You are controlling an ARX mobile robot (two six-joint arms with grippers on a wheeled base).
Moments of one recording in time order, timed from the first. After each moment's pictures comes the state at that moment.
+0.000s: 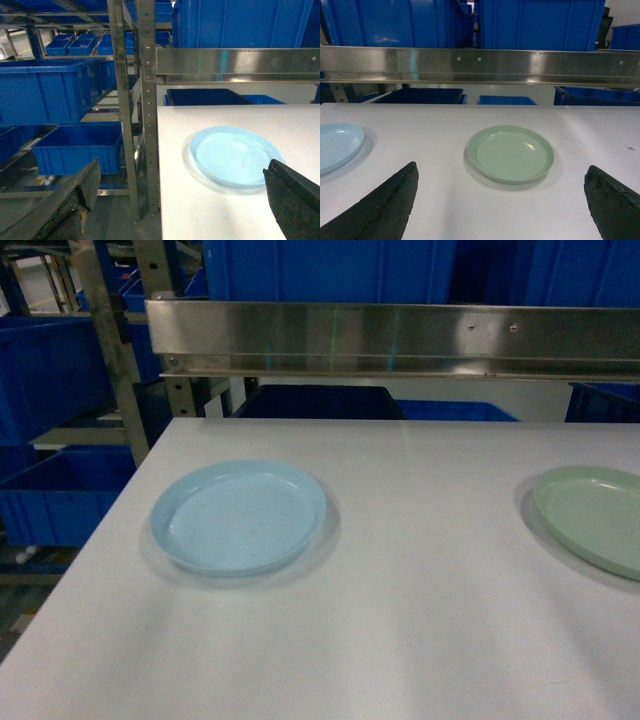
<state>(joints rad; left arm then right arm) 0.00 0.01 0.01 -0.01 0.00 0.00 0.00 0.00 0.01 -0.01 0.00 0.00</state>
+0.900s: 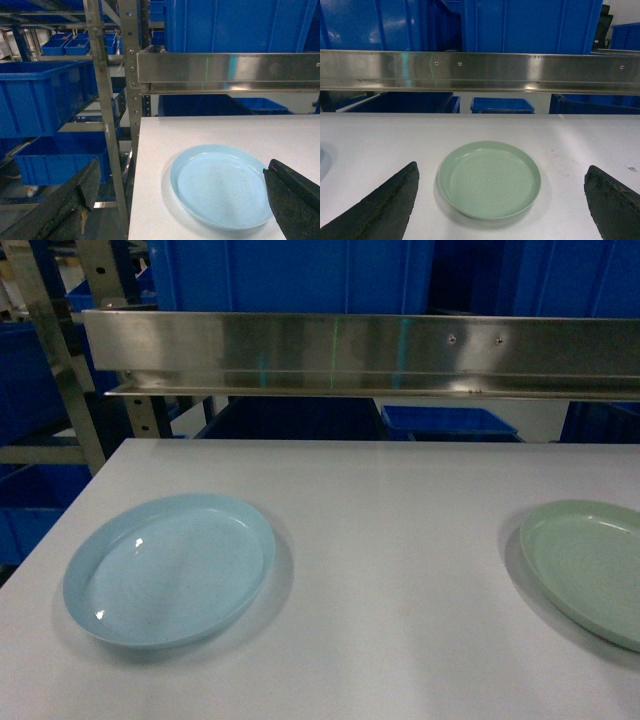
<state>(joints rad) 0.00 0.01 0.01 -0.01 0.00 0.00 0.00 0.00 0.01 -0.01 0.00 0.00</state>
